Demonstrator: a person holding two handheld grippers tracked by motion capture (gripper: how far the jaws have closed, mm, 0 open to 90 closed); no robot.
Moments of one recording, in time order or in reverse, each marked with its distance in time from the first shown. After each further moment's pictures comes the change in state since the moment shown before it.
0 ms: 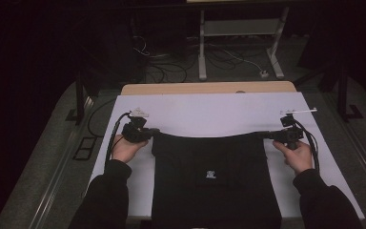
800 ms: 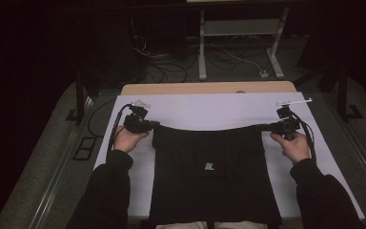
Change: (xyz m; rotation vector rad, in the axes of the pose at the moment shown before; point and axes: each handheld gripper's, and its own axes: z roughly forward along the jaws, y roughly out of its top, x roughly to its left) left arm 0.019 0.024 0.009 0.037 0.013 -0.013; right arm 0.000 0.027 0.006 0.027 -0.033 -0.017
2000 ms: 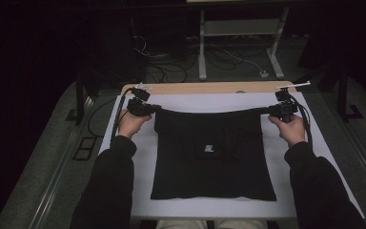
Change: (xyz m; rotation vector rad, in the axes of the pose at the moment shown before) left arm 0.021 0.045 0.011 -0.037 0.055 -0.014; right arm -0.010 0.050 0.005 -0.044 -0.060 -0.001
